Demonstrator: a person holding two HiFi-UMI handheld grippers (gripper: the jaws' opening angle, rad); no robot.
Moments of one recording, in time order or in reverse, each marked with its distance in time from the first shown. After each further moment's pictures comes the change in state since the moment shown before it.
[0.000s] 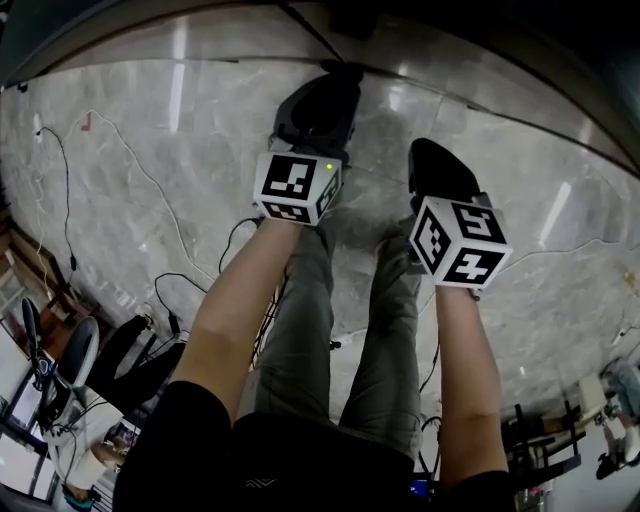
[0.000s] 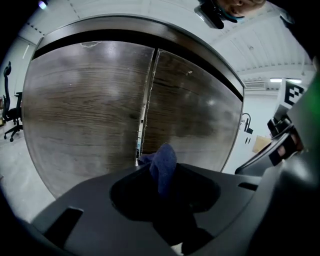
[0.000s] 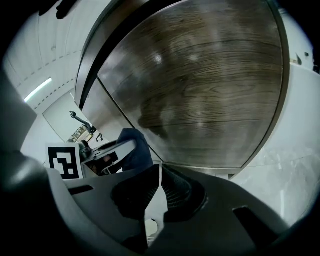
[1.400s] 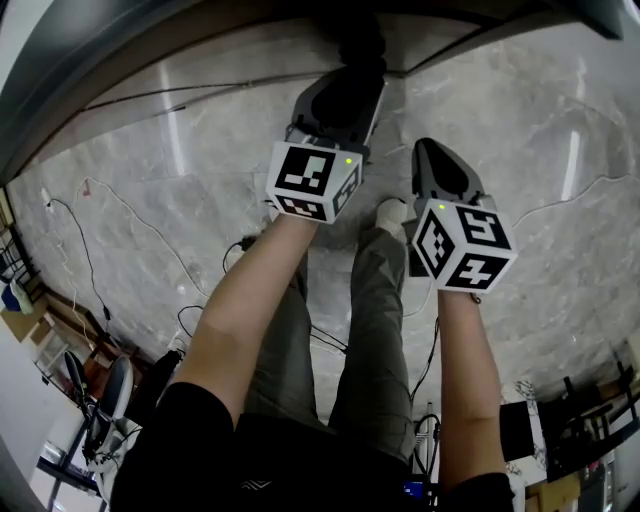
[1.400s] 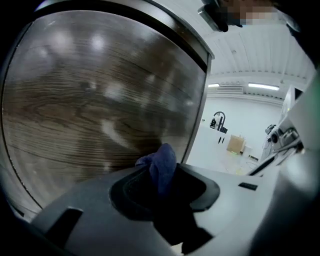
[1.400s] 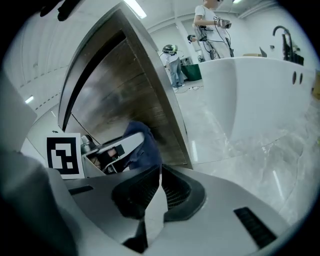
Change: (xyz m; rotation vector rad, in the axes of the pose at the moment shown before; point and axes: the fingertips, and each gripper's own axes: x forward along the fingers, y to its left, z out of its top) left arm 0.103 -0.231 0.000 0.050 0.023 -0.275; right arm -0.106 -0.174 -0.032 0.194 -0.111 -0.144
